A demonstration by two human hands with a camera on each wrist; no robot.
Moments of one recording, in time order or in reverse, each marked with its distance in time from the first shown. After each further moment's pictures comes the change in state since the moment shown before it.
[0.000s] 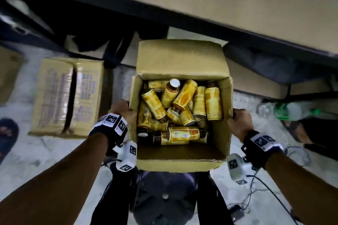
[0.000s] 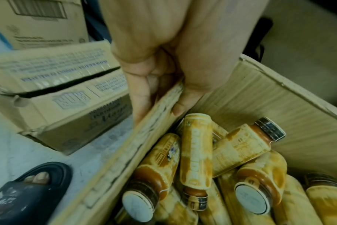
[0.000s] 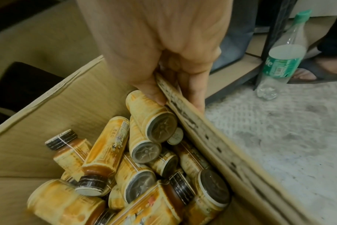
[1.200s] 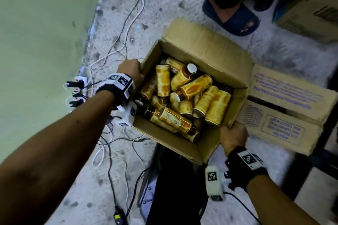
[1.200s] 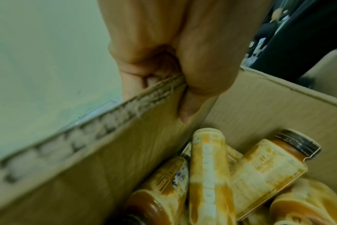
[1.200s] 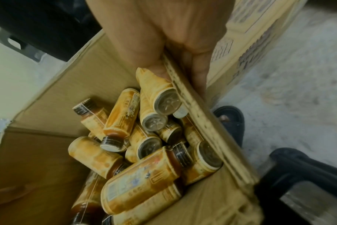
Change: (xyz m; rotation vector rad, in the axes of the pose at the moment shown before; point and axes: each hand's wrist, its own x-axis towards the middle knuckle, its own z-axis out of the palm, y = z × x) left_hand -0.175 -0.547 0.145 -0.915 0.373 -0.921; right_hand -0.245 -0.285 0.426 -0.752 -0.497 -0.867
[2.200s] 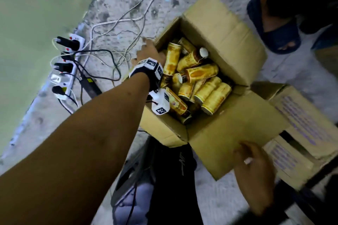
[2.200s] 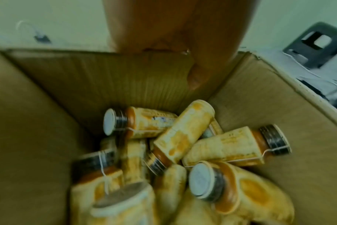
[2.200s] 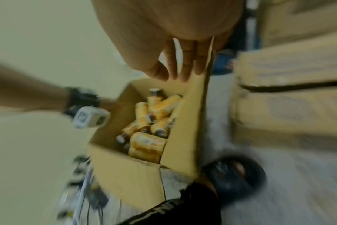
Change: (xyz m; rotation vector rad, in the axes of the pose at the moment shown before) left_hand 0.090 -0.057 0.088 -0.553 0.071 -0.384; right_hand -0.027 -0.021 -0.008 -0.439 -0.039 -0.521
